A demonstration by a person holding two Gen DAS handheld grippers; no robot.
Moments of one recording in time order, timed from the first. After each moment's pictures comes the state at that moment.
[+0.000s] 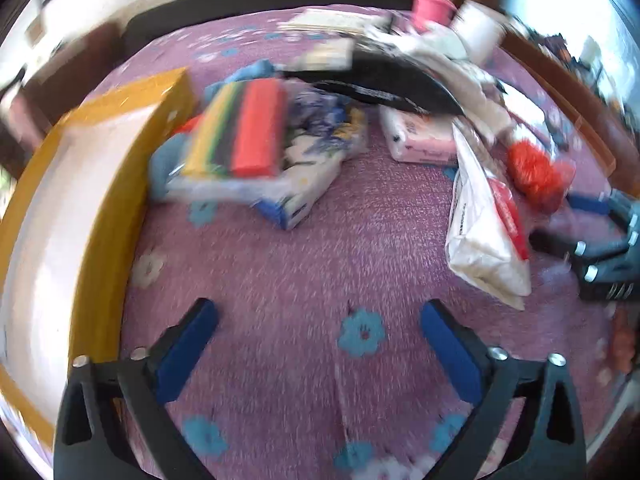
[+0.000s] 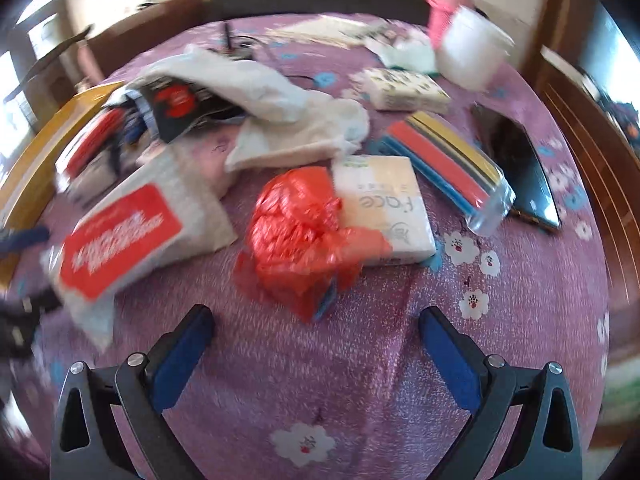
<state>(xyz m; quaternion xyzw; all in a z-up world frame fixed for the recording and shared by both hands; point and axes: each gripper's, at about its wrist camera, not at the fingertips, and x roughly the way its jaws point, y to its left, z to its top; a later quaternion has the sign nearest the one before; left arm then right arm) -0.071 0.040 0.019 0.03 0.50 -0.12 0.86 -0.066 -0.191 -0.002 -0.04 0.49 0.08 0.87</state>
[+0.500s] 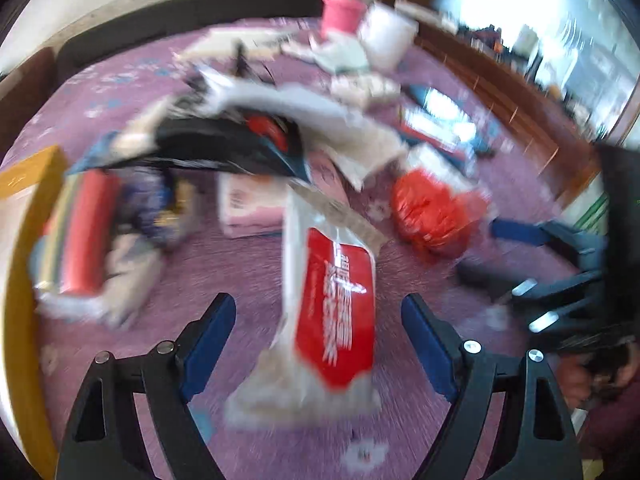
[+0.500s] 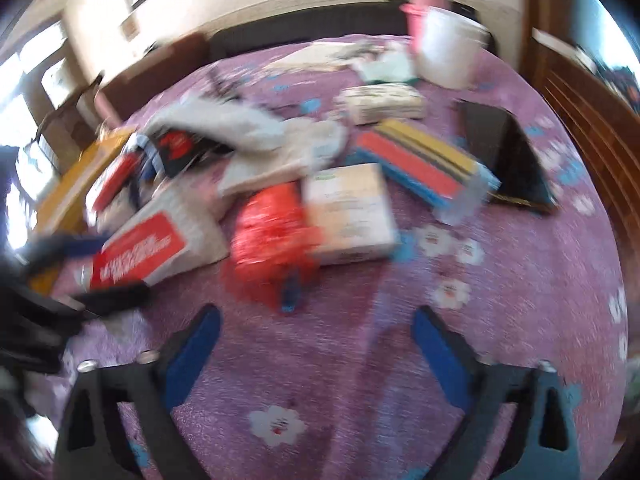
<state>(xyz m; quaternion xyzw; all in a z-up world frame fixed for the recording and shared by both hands) -0.035 -0.058 0.019 0.07 0.49 -0.24 0.84 -0.079 -0.235 0.008 0.07 0.46 0.09 0.88</state>
